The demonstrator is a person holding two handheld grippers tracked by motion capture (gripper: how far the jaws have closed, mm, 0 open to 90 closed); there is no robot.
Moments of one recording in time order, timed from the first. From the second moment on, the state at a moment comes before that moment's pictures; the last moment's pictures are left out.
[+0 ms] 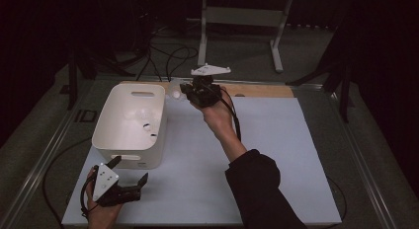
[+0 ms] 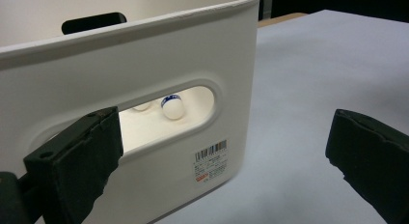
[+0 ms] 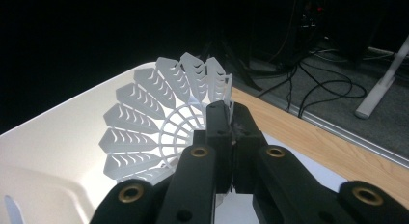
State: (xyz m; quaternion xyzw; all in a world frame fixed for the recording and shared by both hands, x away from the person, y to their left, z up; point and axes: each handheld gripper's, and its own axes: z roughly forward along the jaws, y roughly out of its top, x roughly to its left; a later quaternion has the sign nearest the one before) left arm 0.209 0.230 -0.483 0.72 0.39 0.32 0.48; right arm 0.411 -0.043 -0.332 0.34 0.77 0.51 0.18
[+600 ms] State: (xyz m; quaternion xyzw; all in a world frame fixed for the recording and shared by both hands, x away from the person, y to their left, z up) left arm 0.210 0.229 -0.484 0.72 0.39 0.32 0.48; right arm 0.409 -0.030 -0.329 0.33 0.77 0.52 0.17
